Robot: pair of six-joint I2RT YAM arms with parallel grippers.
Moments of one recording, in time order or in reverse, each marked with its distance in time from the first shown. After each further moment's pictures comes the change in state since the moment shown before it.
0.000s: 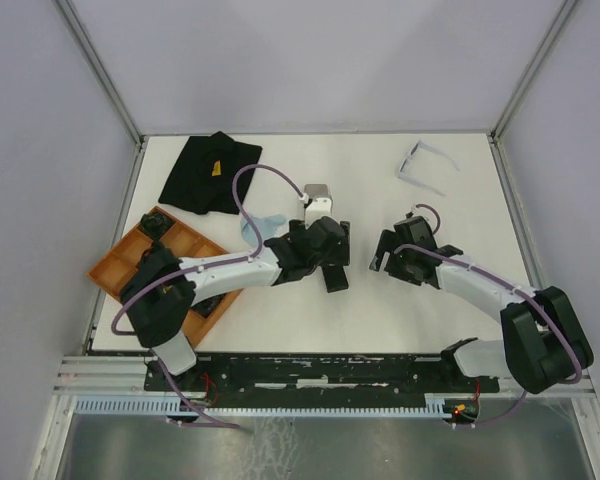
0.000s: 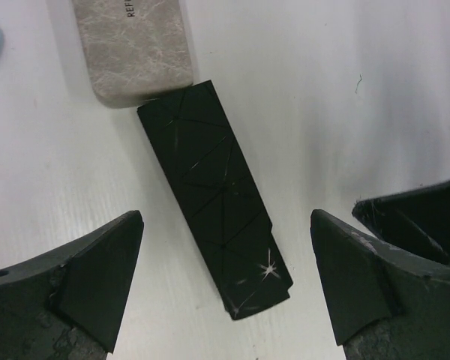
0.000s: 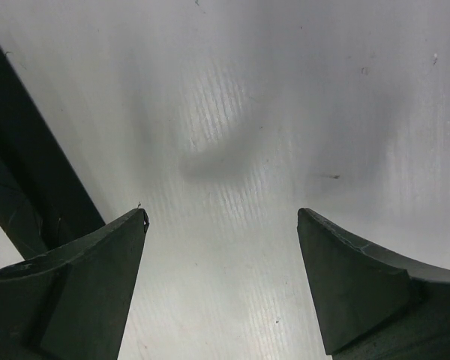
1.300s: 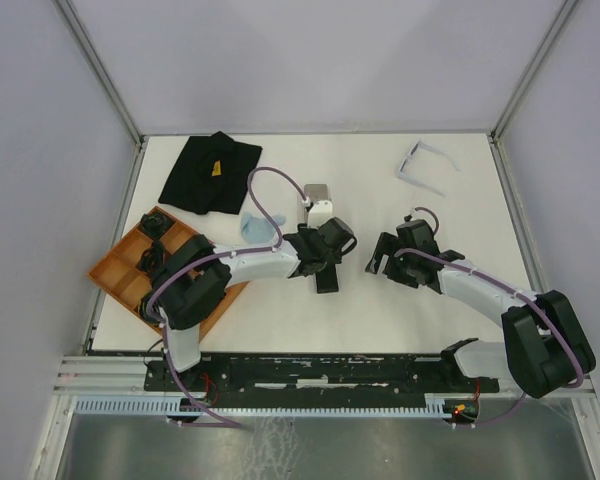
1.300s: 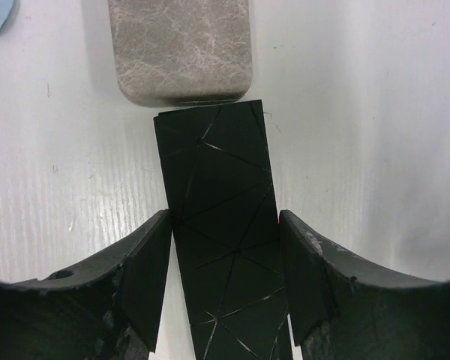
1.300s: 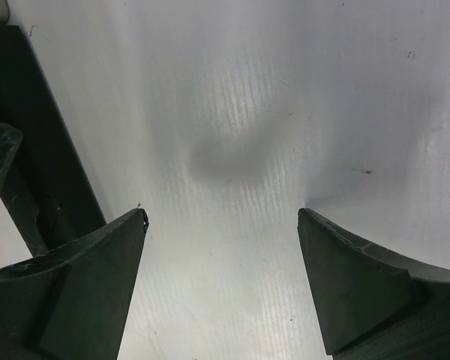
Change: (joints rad) left arm 0.023 0.260 0.153 -0.085 -0.094 -0.088; right arm -0.009 -0.032 -0.054 0.059 -0.090 0.002
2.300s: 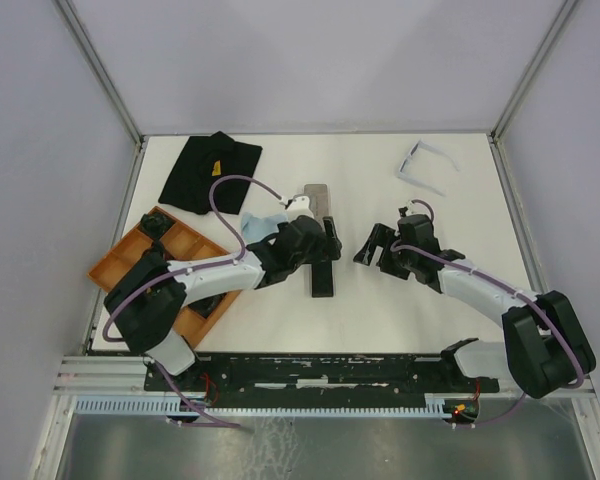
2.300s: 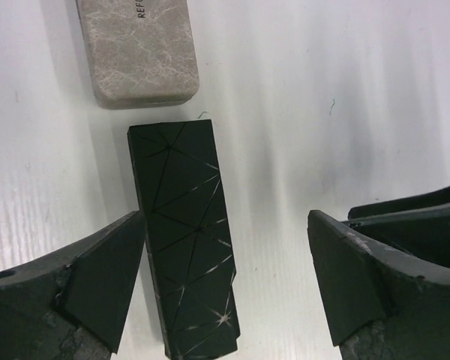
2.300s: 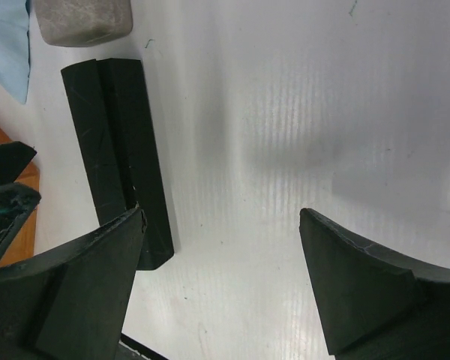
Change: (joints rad) left arm 0.060 -0.327 -0.325 0.316 0.217 0.000; right arm 0.000 0.001 0.006 0.154 -0.158 0.027
